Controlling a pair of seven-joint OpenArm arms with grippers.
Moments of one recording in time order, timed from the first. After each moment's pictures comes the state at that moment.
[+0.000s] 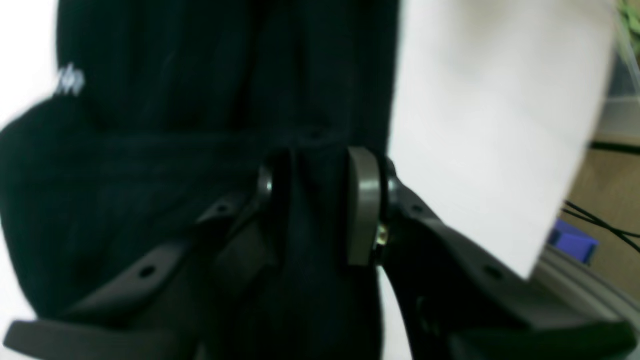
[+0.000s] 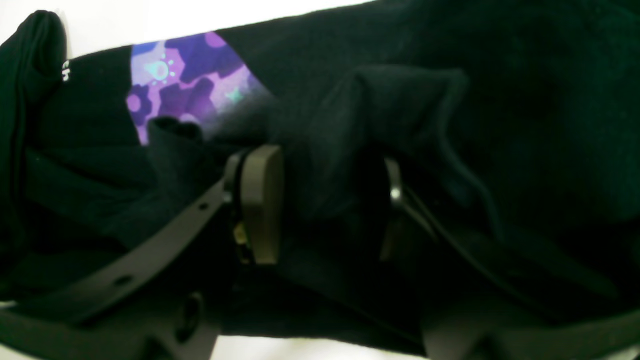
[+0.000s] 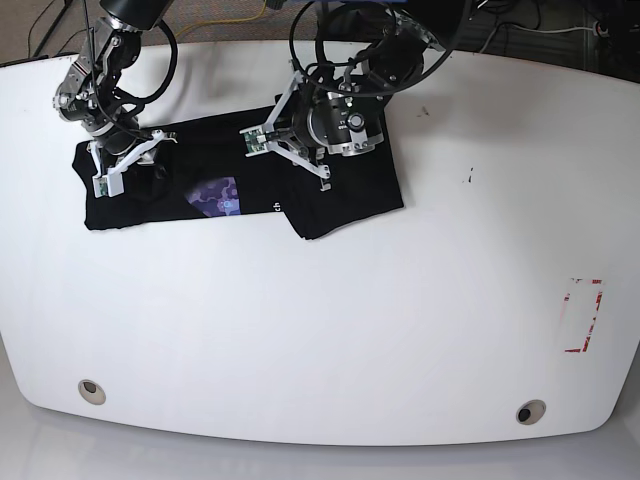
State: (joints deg) left arm 1.2 3.6 34.4 96.6 3.0 -41.8 66.4; right arm -9.7 7.9 36.6 83.9 25.8 41.0 -49.9
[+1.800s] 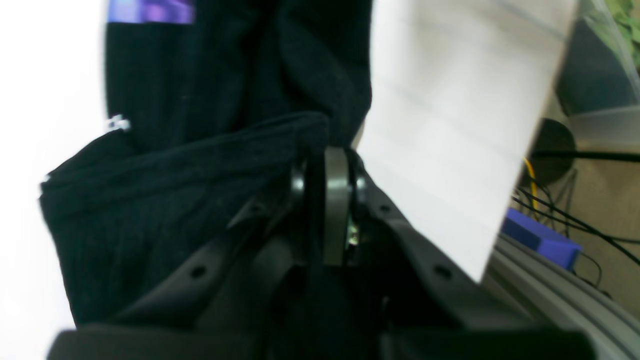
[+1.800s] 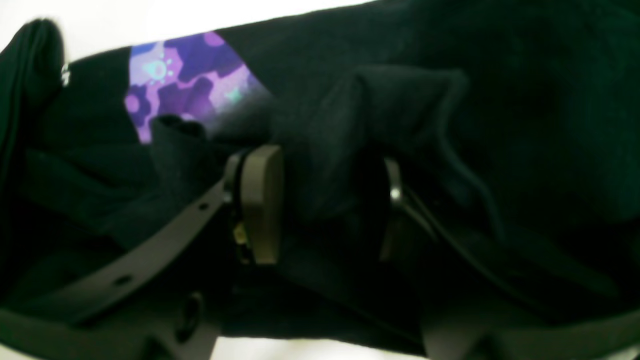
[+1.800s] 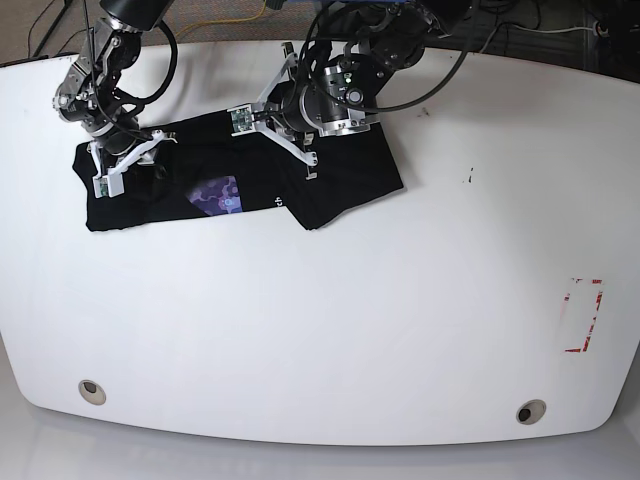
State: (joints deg) left arm 4.3 2.6 39.3 103.7 3.0 -41.8 67.0; right arm -9.3 7.8 36.6 83.8 25.8 41.0 -50.2
